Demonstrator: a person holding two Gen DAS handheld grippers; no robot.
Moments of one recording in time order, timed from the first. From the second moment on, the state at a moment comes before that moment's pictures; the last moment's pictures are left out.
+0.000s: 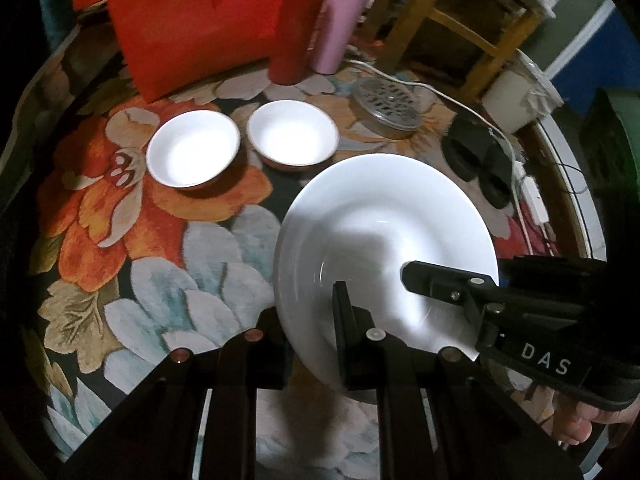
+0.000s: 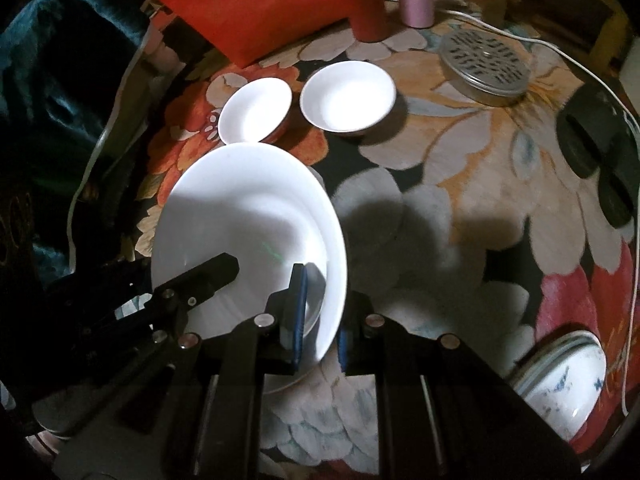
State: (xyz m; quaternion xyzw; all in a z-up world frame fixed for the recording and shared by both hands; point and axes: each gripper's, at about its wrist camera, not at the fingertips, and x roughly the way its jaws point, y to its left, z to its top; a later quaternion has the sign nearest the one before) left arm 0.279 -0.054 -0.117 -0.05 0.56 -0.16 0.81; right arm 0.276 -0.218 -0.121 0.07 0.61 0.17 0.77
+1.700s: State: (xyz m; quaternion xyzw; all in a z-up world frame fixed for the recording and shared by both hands) left arm 0.172 -0.344 -0.171 0.10 0.60 -0.36 0.71; right arm 0.132 -0.490 -0.176 0.22 0.66 0.00 0.72
